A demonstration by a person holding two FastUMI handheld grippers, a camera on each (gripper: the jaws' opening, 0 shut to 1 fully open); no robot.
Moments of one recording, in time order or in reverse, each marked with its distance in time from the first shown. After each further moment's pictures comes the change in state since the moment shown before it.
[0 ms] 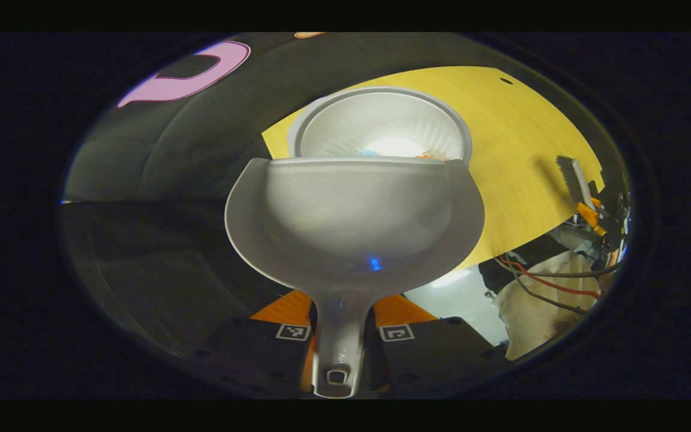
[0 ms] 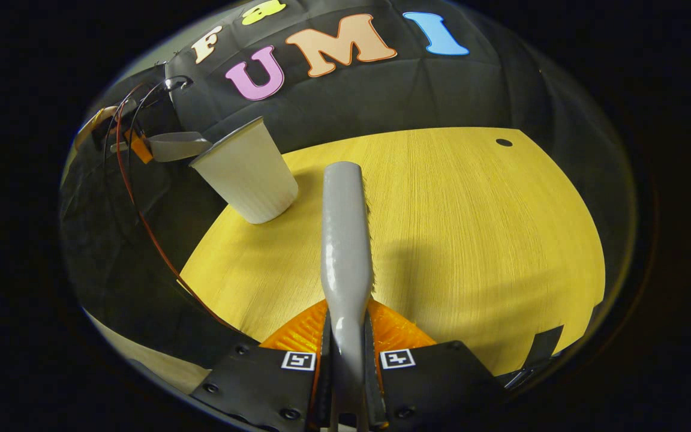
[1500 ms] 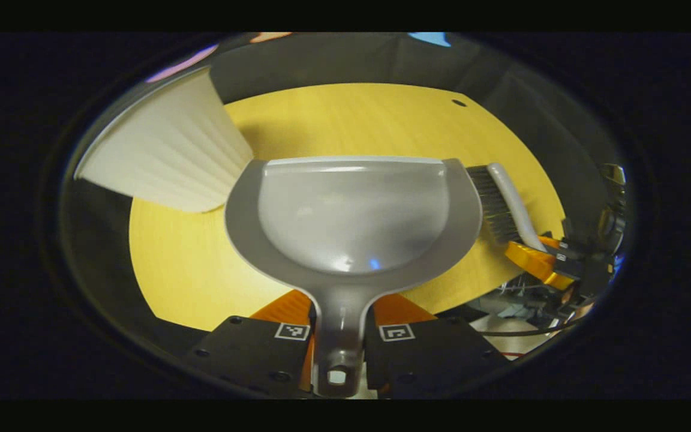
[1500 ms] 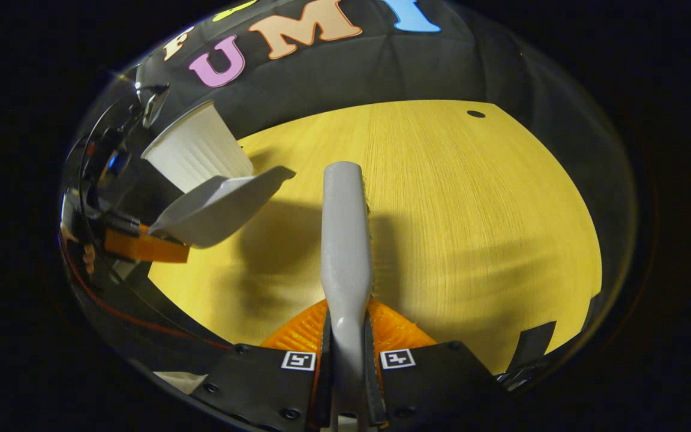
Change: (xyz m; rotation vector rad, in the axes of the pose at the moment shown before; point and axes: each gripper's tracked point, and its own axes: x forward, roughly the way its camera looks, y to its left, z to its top) left arm 0.131 -0.334 0.039 -0.336 -0.324 -0.350; right arm 0.028 -0.059 -0.027 0.084 0.134 -0.124
